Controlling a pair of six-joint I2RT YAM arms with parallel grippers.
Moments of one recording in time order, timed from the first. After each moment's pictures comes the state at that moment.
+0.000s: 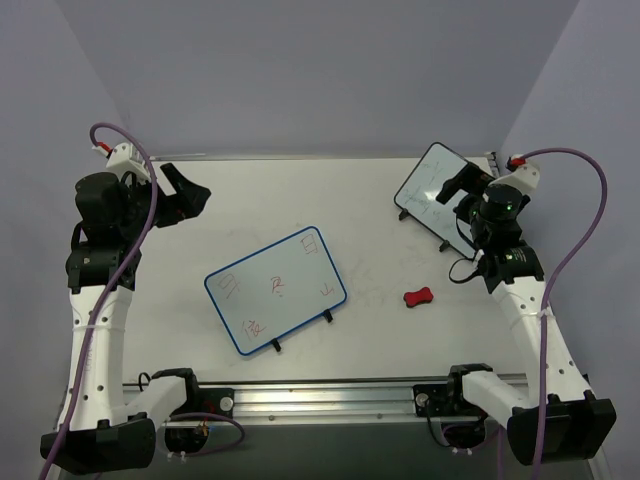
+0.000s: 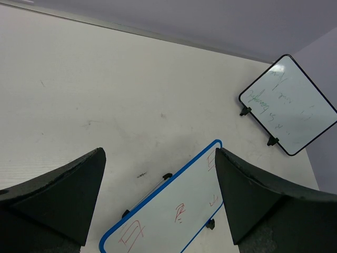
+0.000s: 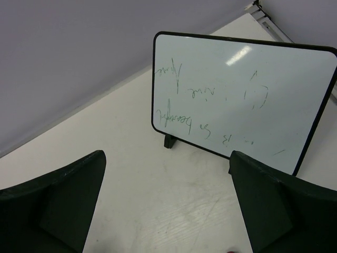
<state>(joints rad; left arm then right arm) 0.06 1.04 1.30 -0.56 0.35 -0.41 0.07 1.03 0.99 -0.23 0.26 0.49</state>
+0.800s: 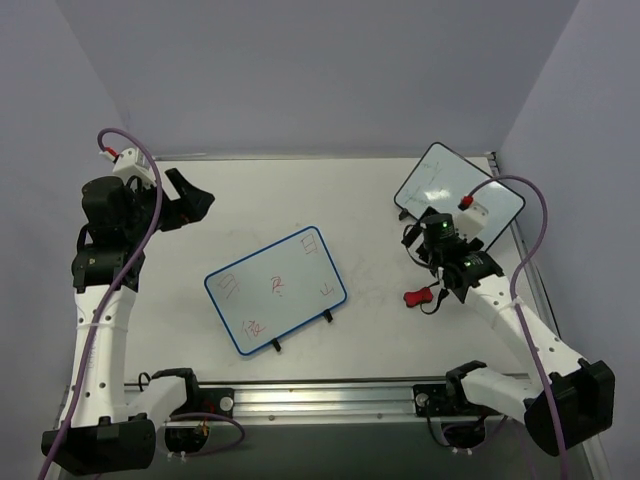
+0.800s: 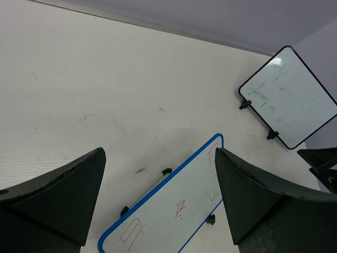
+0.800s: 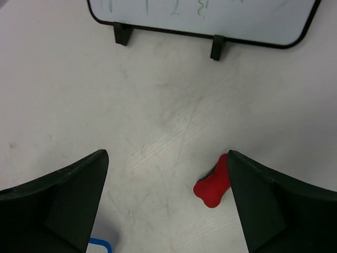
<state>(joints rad) 0.06 1.03 1.24 -0.53 0.37 -0.41 0.37 1.09 0.84 -0.50 0.53 0.82</state>
